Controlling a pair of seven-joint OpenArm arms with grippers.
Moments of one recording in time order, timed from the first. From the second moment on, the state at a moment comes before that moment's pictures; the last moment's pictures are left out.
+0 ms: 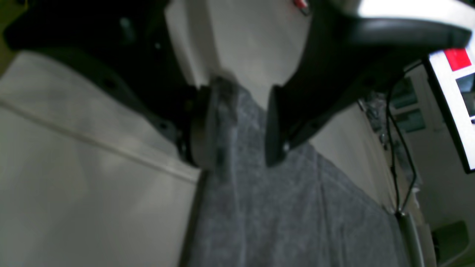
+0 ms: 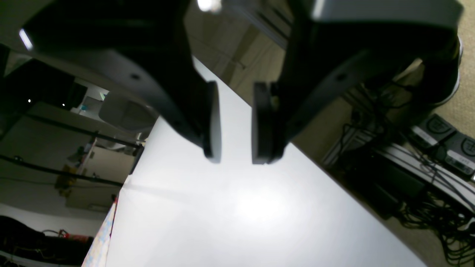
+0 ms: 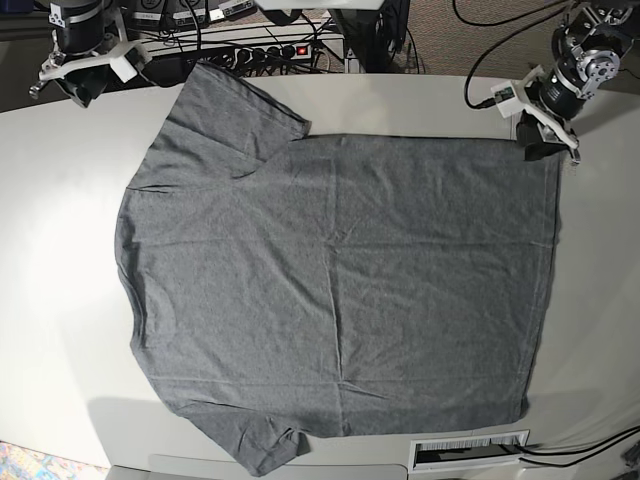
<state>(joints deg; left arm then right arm) 33.1 -50.0 16.8 100.4 30.6 -3.4 10.8 -69.3 34.4 17.8 132.3 -34.2 5.7 -34.5</state>
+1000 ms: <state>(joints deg) 27.1 -54.9 16.7 100.5 22.8 -18.0 9.7 -67.6 34.4 17.8 132.3 -36.7 5.7 -35.8</state>
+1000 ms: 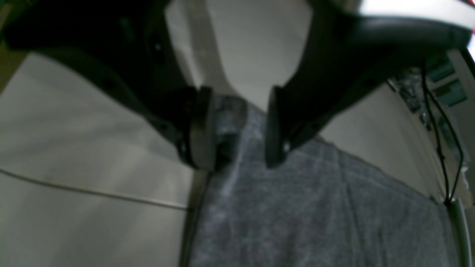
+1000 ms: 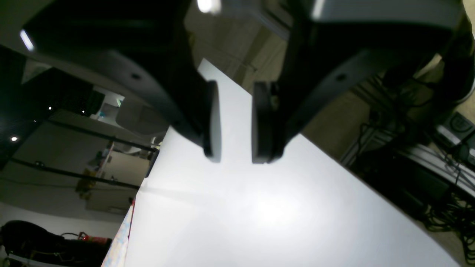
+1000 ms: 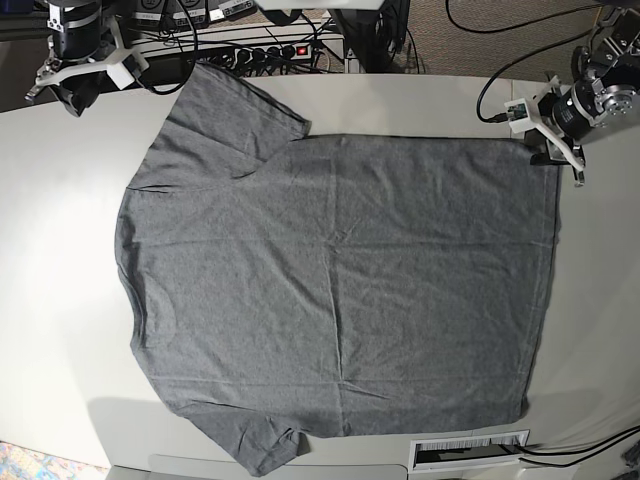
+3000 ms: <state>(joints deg) 30.2 -52.7 16.7 103.6 22.0 -21.6 8.2 -51.6 29.8 3.5 123.3 -24.7 25.0 -31.4</state>
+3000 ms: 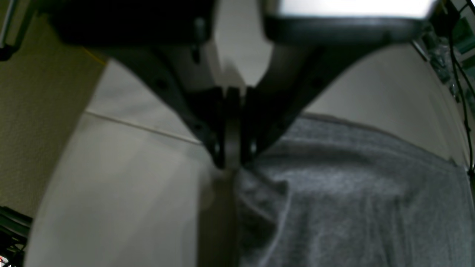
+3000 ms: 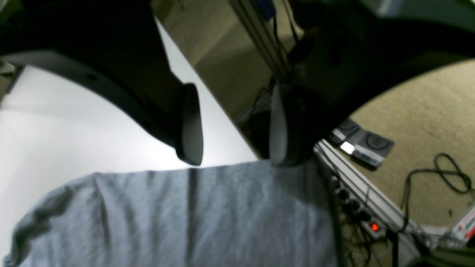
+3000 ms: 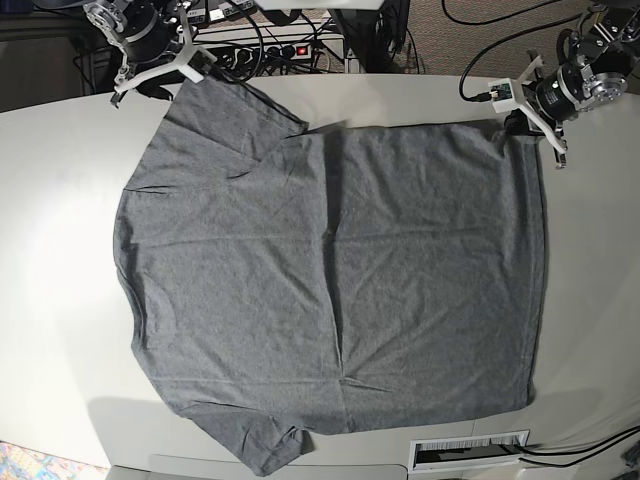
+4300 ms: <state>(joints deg) 30.2 -52.7 16.7 103.6 21.9 -21.7 8.2 -43.8 30.0 -2.8 118.6 -23.0 25.3 -41.0</state>
